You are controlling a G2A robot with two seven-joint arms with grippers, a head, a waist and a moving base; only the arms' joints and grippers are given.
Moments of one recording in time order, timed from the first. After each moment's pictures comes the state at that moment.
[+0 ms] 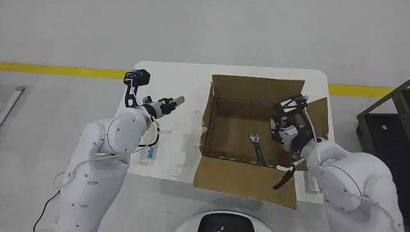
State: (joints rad) left arm 0.95 -1.24 -1.28 -1.86 0.87 0.40 -1.06; right arm -1.30 -1.27 1.46 -2.25 -1.20 -0.01 1.25
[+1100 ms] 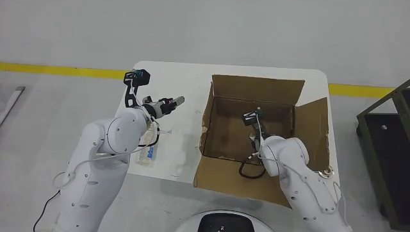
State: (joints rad) left arm 0.95 -1.24 -1.28 -1.86 0.87 0.40 -1.06; right arm -1.09 -1.31 1.14 -1.73 -1.49 0.17 1.34
